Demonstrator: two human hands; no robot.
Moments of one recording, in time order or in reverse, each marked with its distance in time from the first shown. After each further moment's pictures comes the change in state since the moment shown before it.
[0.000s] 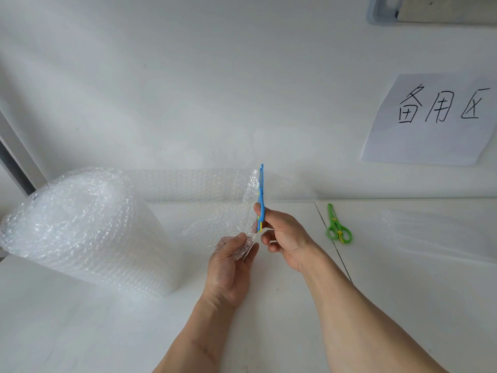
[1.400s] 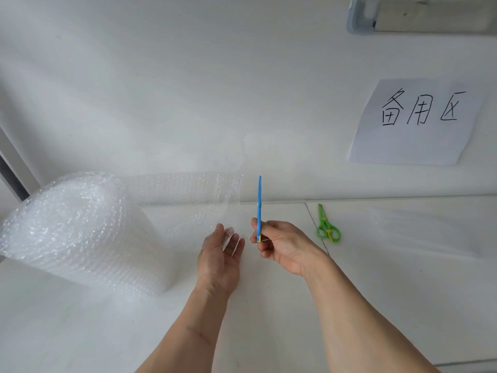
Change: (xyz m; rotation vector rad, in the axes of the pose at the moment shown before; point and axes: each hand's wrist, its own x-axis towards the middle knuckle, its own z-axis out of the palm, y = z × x) left_hand 0.007 0.007 0.009 -0.036 0.177 0.016; right_hand -0.009 0.011 -0.016 0.133 -0.075 0.106
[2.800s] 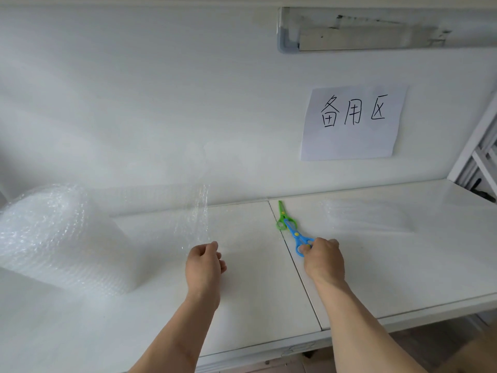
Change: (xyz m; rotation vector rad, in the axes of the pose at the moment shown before) left_hand -0.066 -0.044 0.015 0.778 0.174 0.273; right_hand -0.070 0.052 -0.131 -0.950 0.850 0.072
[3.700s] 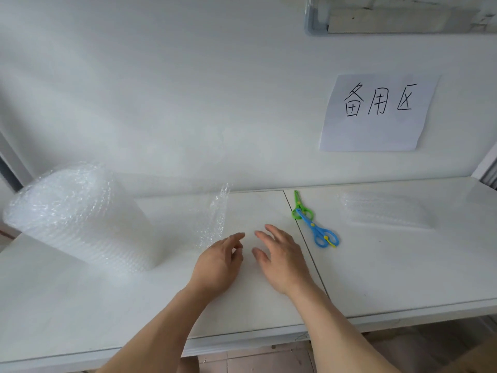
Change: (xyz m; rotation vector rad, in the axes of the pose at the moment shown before) left_hand 0.022 -0.023 -0.043 0.950 -0.407 0.789; right_hand -0.060 -0.046 0.056 -0.016 -0.110 -0.716
